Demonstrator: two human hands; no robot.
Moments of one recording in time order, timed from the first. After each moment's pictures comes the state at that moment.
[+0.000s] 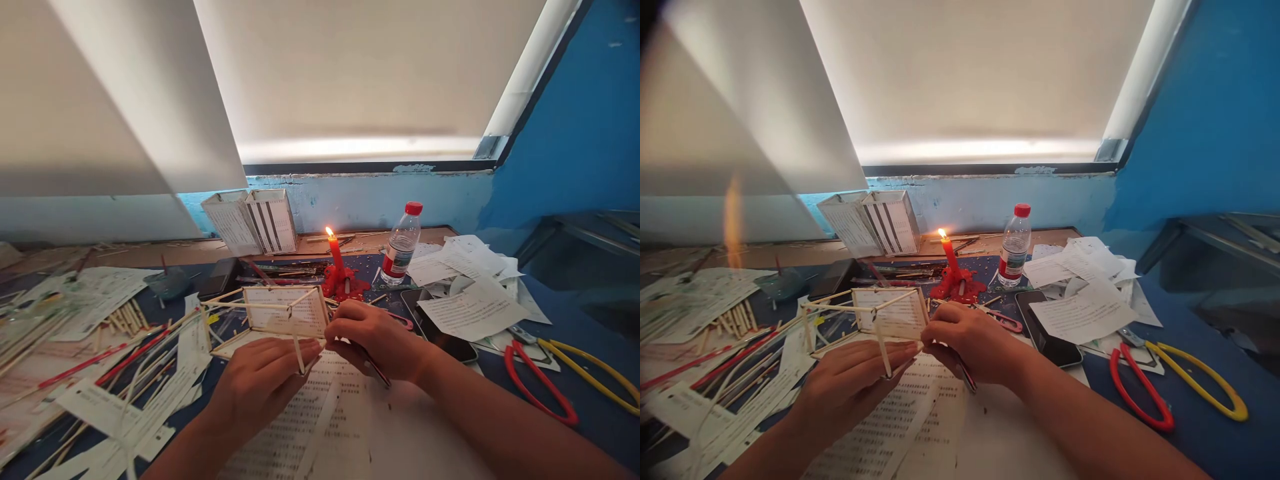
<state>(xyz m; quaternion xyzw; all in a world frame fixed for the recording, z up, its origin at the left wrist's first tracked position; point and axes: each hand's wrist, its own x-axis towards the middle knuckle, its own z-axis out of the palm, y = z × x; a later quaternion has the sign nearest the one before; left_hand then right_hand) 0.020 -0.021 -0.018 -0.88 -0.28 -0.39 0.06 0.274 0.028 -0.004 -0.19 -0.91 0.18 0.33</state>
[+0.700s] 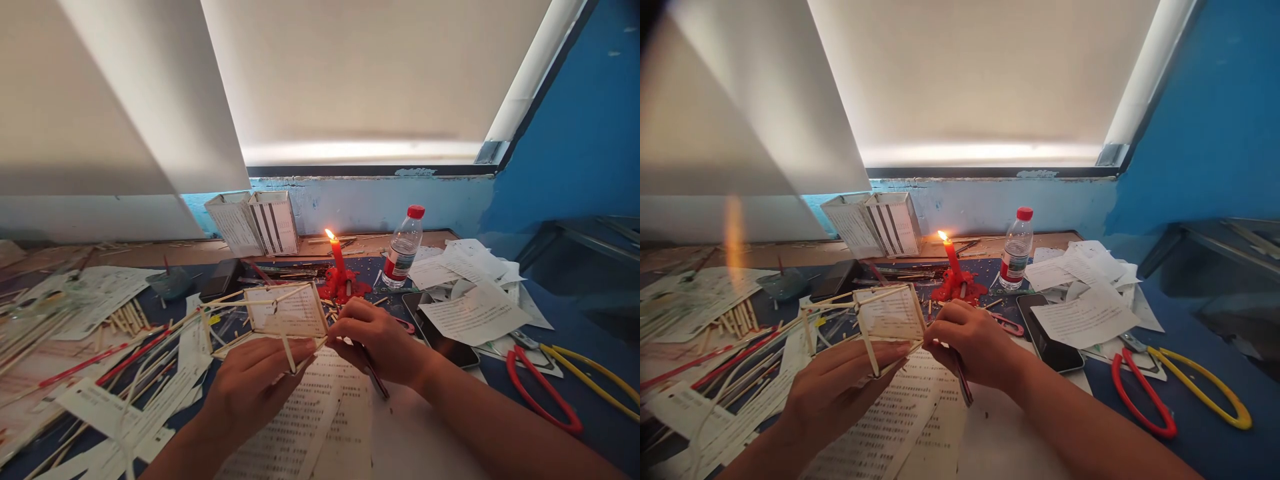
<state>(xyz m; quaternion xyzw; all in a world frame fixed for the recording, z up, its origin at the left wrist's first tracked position) 0.017 -0.025 -0.015 -0.84 -0.30 -0.45 0.06 0.268 0.027 -0.007 -0.19 -0.89 0.15 0.39</state>
